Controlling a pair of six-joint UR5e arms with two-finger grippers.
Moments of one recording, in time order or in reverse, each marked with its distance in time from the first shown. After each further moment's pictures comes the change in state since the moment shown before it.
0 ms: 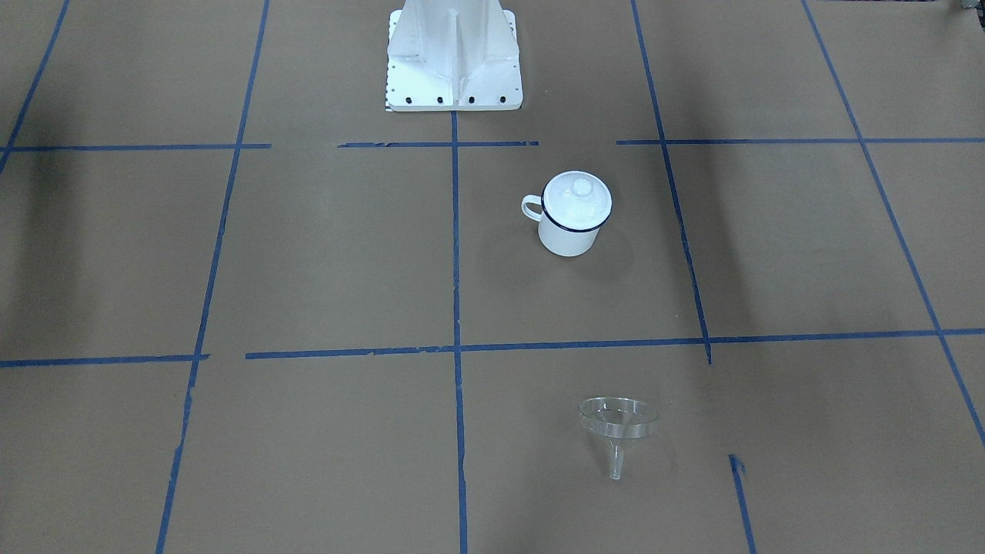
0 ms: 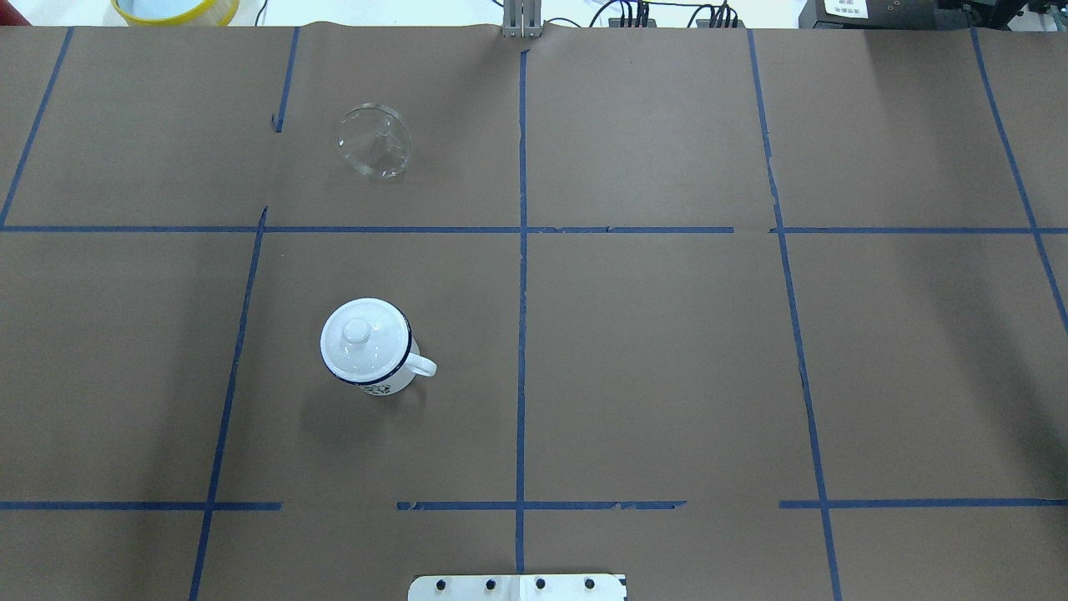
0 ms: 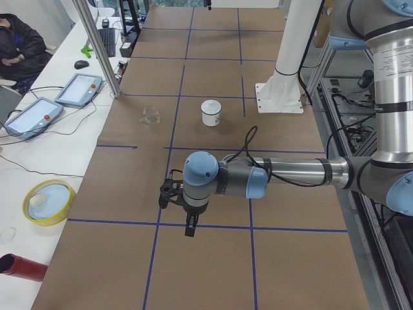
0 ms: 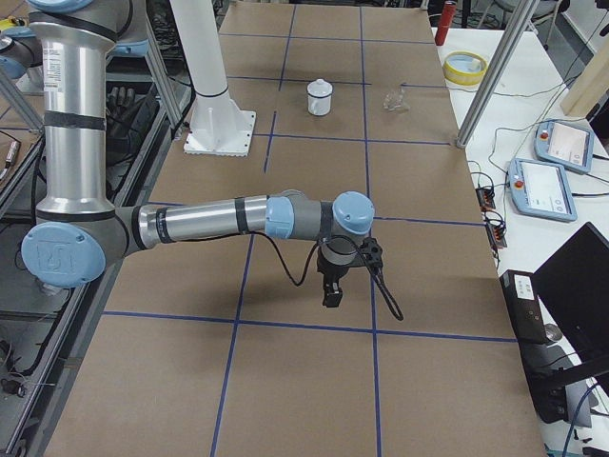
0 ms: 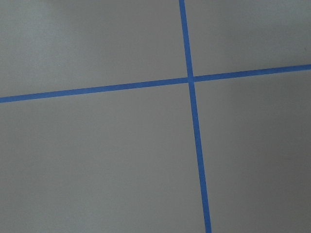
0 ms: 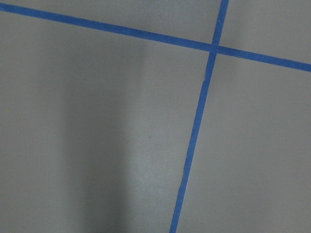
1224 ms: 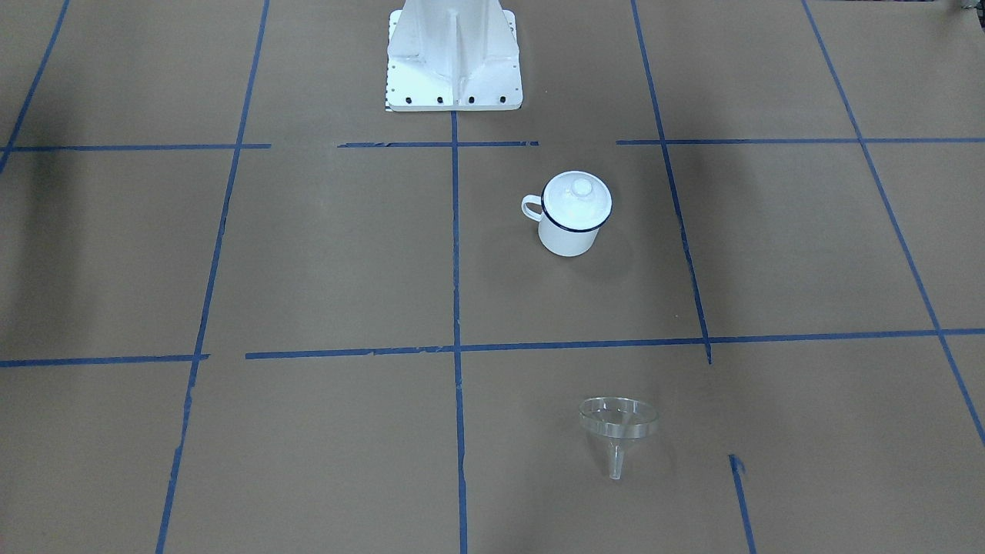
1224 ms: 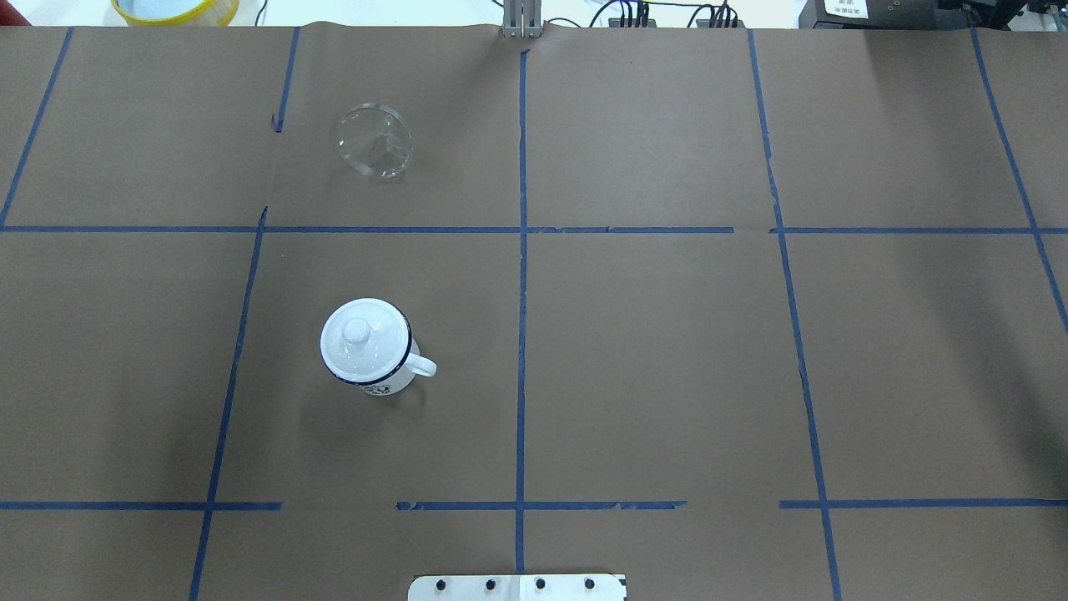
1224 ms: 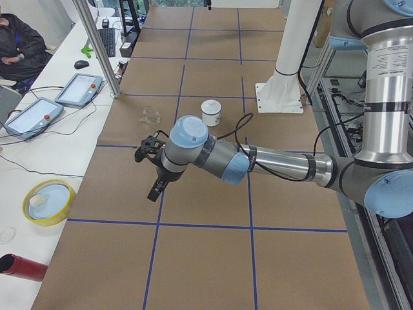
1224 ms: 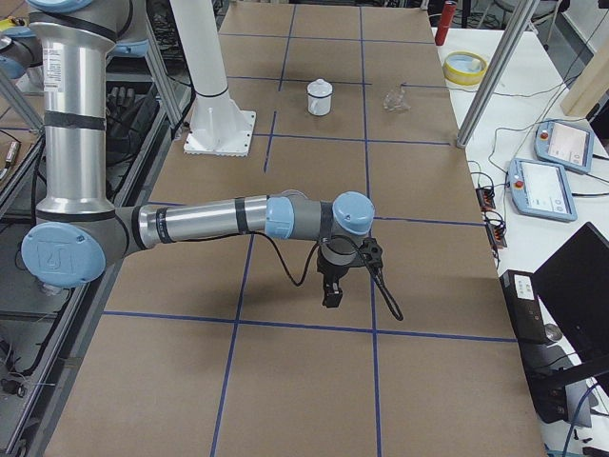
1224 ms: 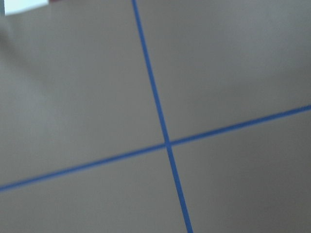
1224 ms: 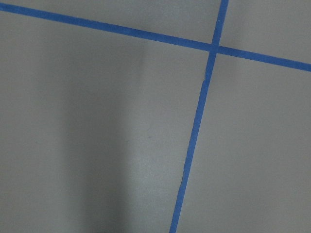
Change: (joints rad) left arm 0.002 -0.124 -0.020 -0.289 -0.009 -0.023; right arm 0.000 0.000 0.000 0.000 0.000 0.000
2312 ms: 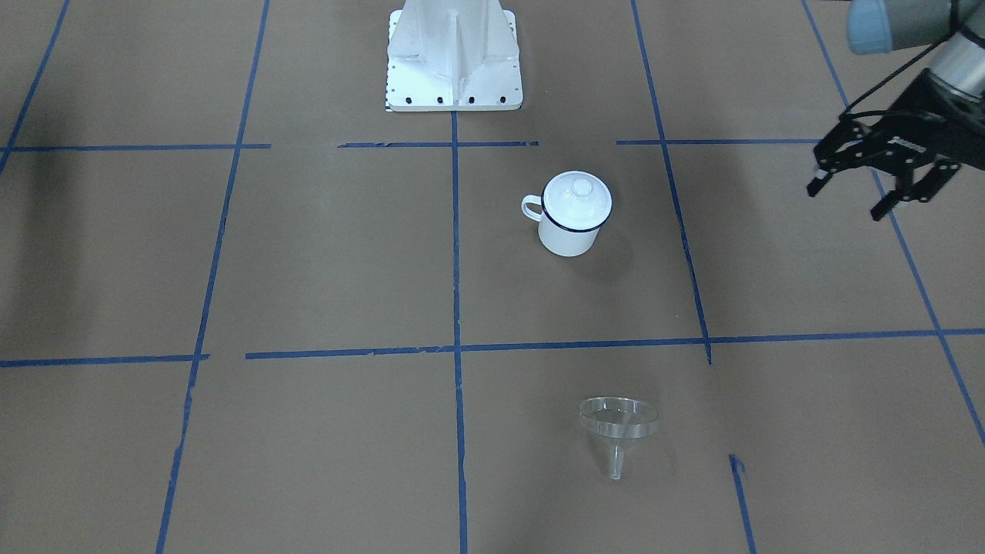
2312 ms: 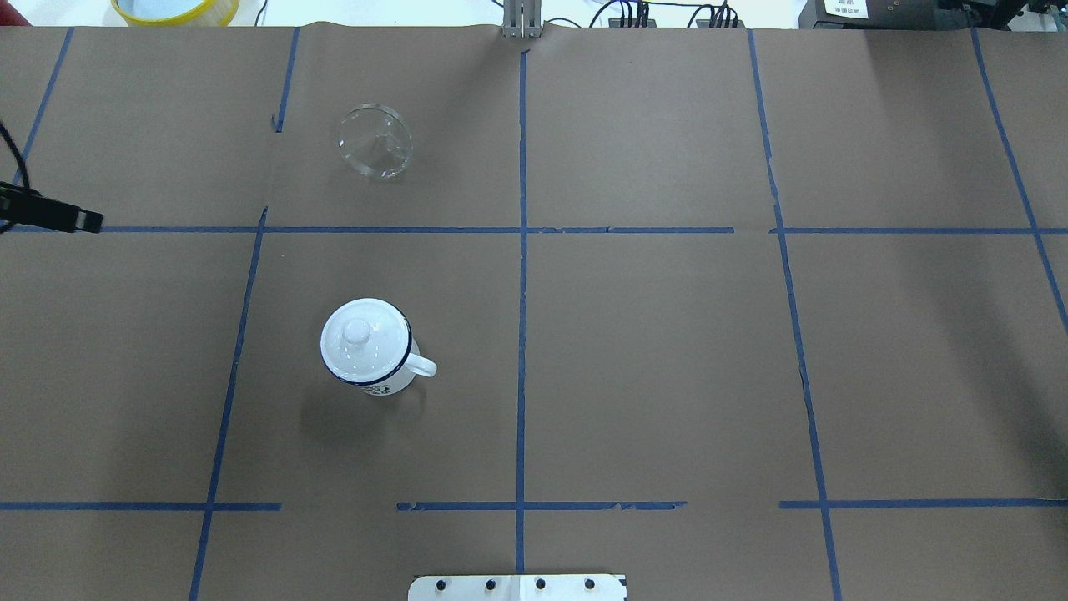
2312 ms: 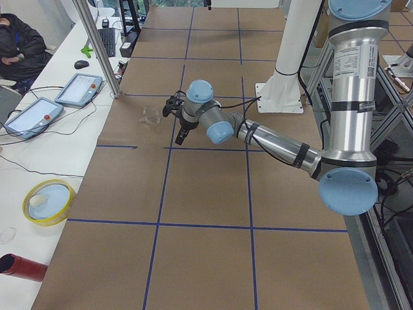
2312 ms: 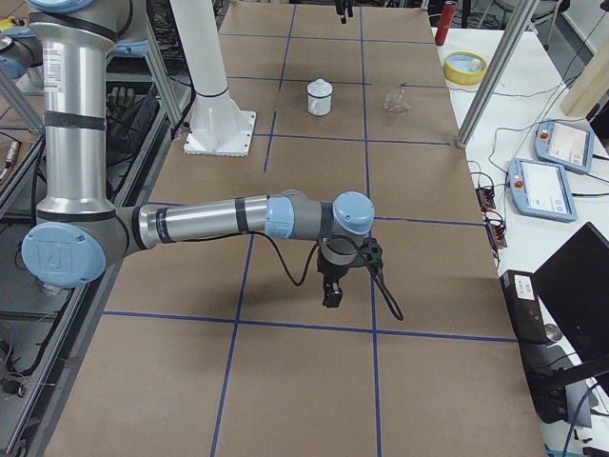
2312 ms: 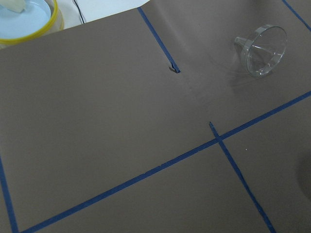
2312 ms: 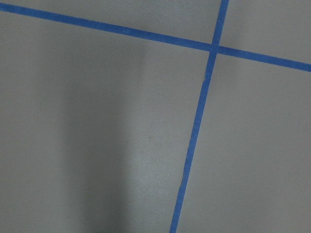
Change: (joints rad) left arm 0.592 -0.047 -0.220 -0.095 0.147 -0.715; right arm 0.000 0.000 0.000 0.000 0.000 0.000
